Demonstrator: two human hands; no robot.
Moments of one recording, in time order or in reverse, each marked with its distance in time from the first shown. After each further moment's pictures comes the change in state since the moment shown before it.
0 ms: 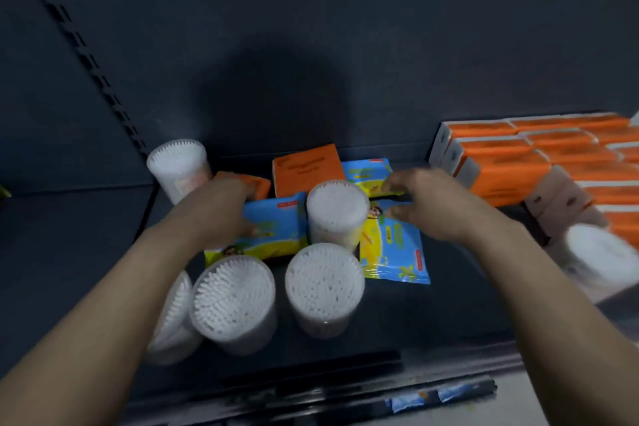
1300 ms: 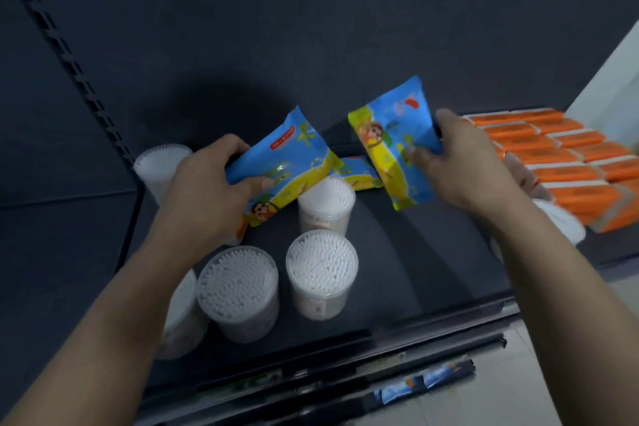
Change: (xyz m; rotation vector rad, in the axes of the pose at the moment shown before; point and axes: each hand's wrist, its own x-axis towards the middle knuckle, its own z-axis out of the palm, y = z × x) left_hand -0.052 0.031 -0.021 -0.611 0.514 0.061; right_hand -0.052 -0.025 -0.042 0.251 0.547 0.170
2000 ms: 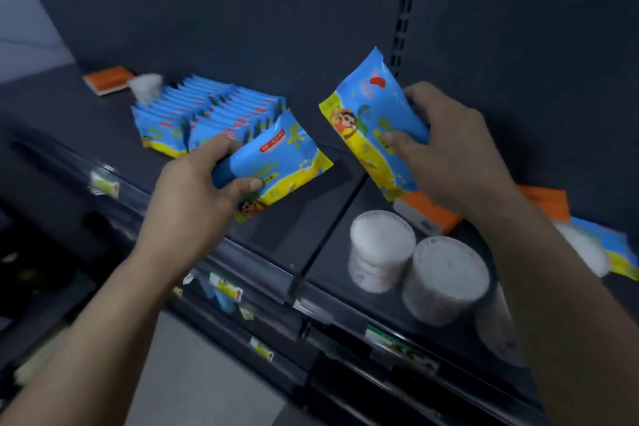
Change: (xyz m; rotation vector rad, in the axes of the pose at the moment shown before) left_hand -0.171 -0.066 -0.153 0.340 0.602 -0.360; right_hand -0.044 -0.215 0.078 0.459 -0.318 -0.692
